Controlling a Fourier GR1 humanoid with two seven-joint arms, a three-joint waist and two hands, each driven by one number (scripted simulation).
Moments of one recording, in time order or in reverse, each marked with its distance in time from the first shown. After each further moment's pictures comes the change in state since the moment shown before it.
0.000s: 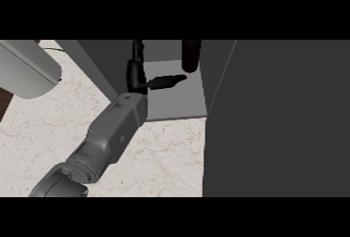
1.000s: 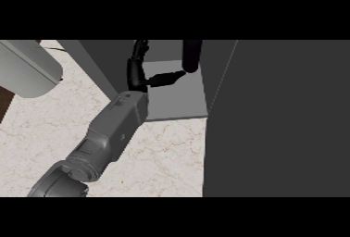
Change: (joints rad) left arm -0.021 0.002 -0.021 0.015 0.014 0.089 0.076; right arm -0.007 0.009 0.005 -0.003 0.015 -0.018 0.011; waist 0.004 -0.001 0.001
